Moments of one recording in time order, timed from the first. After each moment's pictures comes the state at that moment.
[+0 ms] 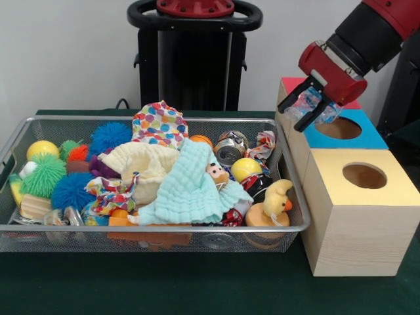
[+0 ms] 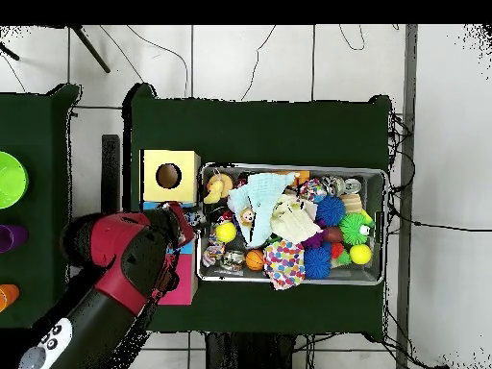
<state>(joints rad) 0.69 -0.10 -0.99 1.41 0.53 0.70 2.62</state>
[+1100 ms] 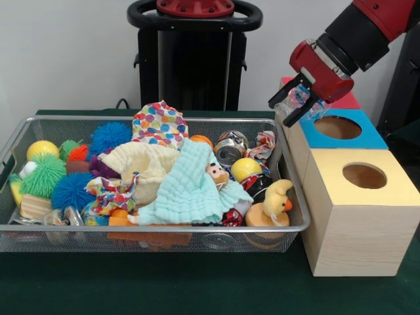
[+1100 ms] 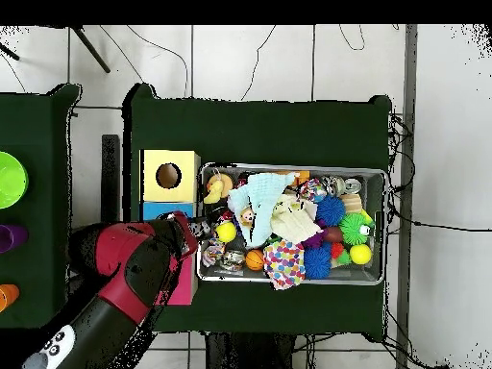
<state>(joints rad) 0.71 -0.09 -0.99 1.46 0.53 0.70 2.62</state>
